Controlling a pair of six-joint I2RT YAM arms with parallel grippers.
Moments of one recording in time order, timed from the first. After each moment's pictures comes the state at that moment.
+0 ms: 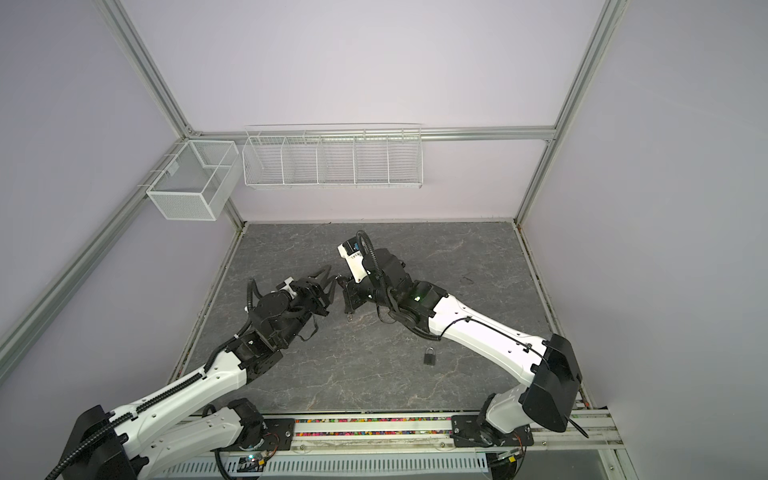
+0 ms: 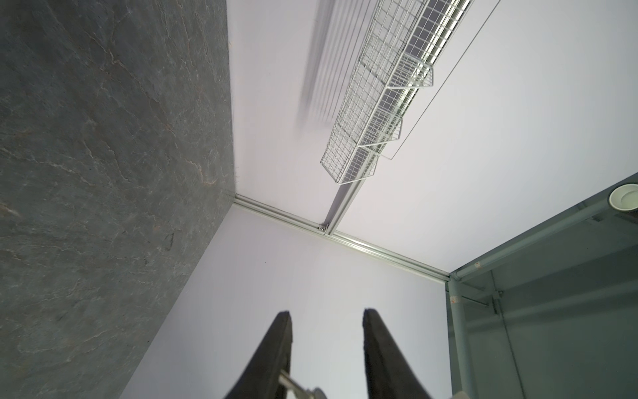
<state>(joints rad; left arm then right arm) -0.75 0.99 0.59 0.37 -0.22 -1.94 0.94 1.46 1.30 -0.26 -0.06 0.31</state>
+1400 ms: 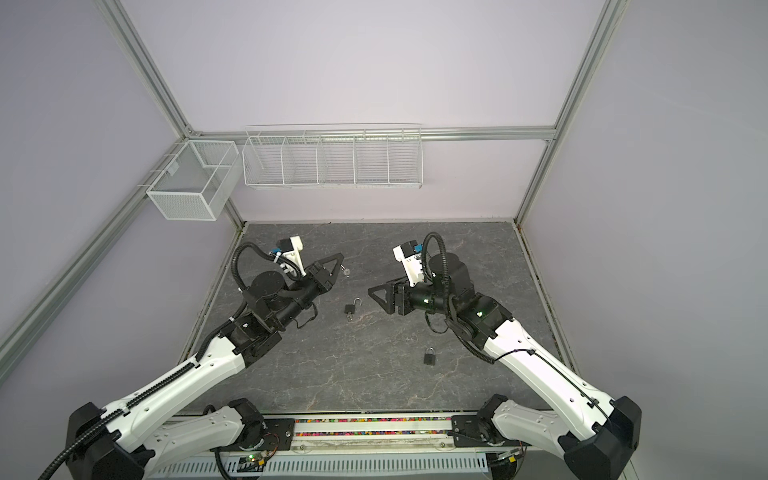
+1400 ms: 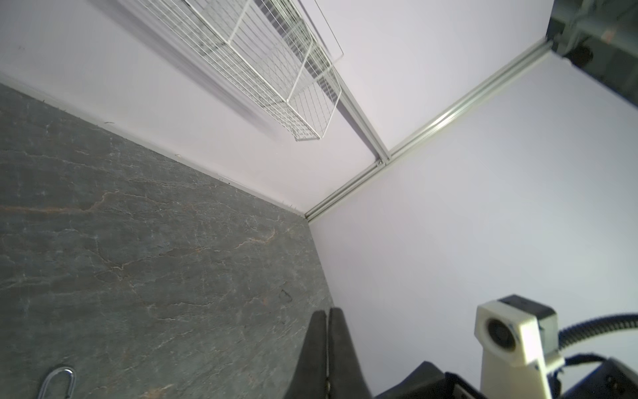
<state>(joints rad) -0.74 1.08 0.82 0.25 0.00 -0.82 0.66 1.09 1.02 -0.32 -0.46 0.52</state>
